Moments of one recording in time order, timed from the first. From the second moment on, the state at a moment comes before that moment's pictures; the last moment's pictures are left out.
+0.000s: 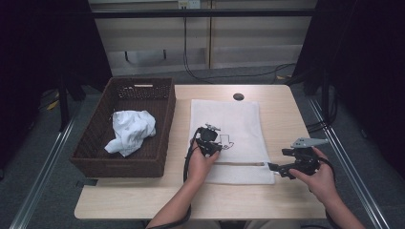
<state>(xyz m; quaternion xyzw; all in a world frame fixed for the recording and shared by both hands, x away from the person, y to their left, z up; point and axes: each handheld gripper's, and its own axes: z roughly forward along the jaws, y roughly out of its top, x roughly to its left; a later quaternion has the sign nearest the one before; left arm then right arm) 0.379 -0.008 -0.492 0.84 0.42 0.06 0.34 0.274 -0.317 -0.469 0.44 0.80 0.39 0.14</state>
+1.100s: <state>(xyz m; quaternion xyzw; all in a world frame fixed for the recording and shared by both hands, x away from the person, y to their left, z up) 0.362 -0.037 -0.467 0.84 0.37 -0.04 0.39 0.274 -0.320 -0.468 0.44 0.79 0.39 0.14</state>
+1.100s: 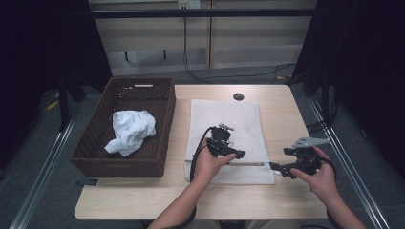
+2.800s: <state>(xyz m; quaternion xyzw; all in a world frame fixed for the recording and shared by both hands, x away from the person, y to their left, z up) 0.350 -0.085 -0.491 0.82 0.39 -0.18 0.38 0.273 -0.328 -0.466 0.45 0.79 0.38 0.16</state>
